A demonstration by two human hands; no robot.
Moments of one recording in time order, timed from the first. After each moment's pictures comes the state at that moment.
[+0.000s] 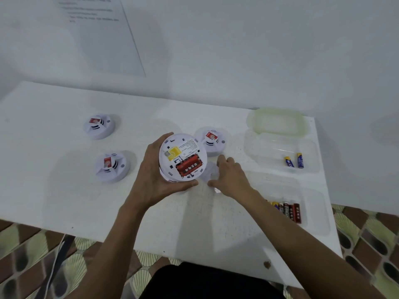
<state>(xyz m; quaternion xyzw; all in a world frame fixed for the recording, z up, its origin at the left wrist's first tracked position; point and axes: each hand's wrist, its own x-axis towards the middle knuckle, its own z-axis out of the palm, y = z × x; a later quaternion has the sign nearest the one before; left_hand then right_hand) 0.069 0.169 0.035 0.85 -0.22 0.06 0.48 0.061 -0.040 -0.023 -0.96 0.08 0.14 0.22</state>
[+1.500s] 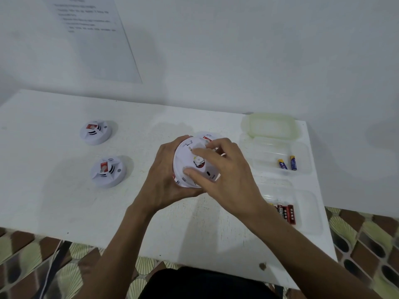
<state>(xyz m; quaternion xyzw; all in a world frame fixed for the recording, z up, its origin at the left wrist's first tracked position) 0.067 0.144 0.036 0.85 -0.28 -0.07 0.45 0.005 -0.019 0.090 -0.91 -0.06 -0.19 0.36</state>
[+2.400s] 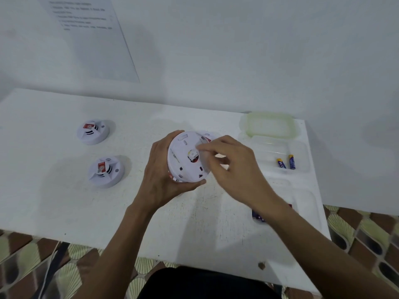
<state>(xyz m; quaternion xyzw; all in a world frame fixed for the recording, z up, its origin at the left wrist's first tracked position) 0.066 0.133 0.043 0.81 -0.24 -0.02 0.53 0.015 -0.038 0.100 -0.86 -0.05 -0.11 0.49</state>
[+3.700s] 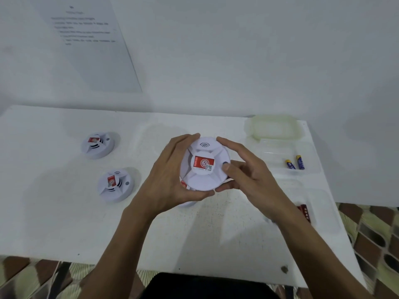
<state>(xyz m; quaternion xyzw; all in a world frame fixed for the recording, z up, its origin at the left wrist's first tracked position) 0.085 0.164 0.075 0.83 -0.37 0.00 0.41 0.007 -0.027 0.095 -0.71 0.00 0.02 0.71</state>
